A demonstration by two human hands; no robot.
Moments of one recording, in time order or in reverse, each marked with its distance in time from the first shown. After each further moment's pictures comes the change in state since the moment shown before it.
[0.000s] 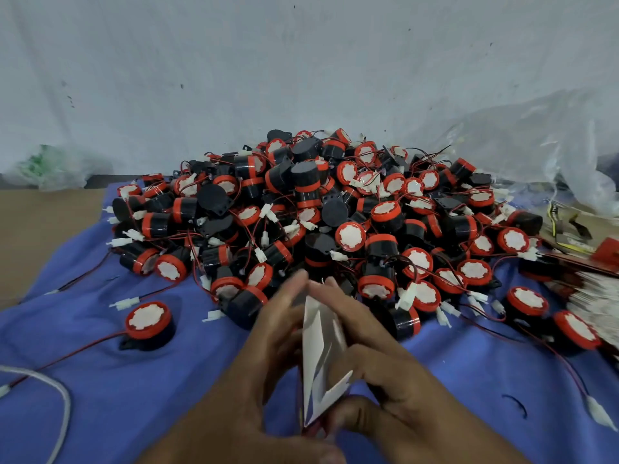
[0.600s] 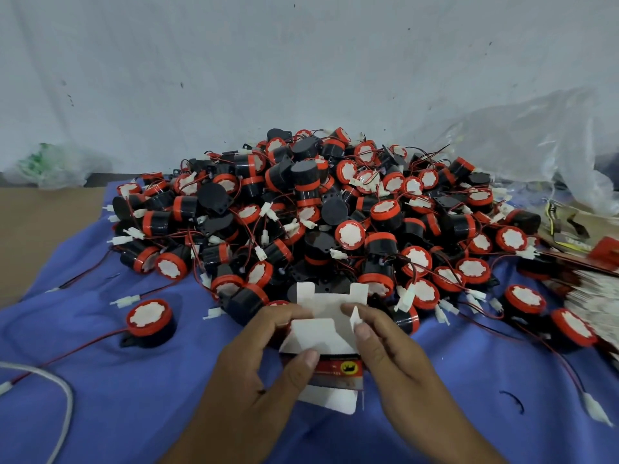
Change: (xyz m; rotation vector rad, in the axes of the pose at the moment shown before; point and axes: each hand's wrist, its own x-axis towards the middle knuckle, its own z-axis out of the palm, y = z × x) left_hand -0.022 -0.048 -0.040 0.526 0.014 0.316; right_hand -0.017 0.022 0.004 0.048 0.341 0.408
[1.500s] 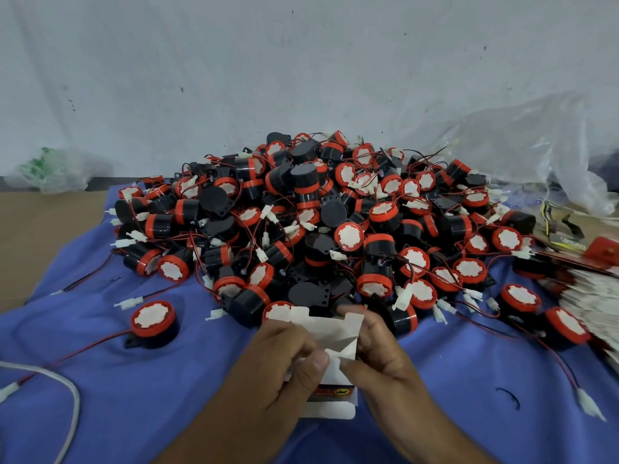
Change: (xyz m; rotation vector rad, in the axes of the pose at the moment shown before) left_hand 0.001 0.004 0.000 0.308 -0.194 -0.041; right_hand 0.003 0.027 0.009 0.411 -0.101 -0.001
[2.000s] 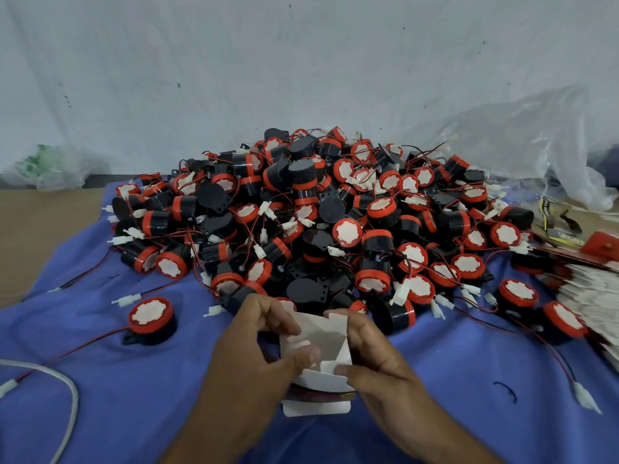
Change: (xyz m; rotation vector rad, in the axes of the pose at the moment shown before) left_hand 0.009 0.002 -0.003 -0.304 0.279 -0.214; right_hand -0.004 -0.002 -0.004 0.016 -0.069 0.090
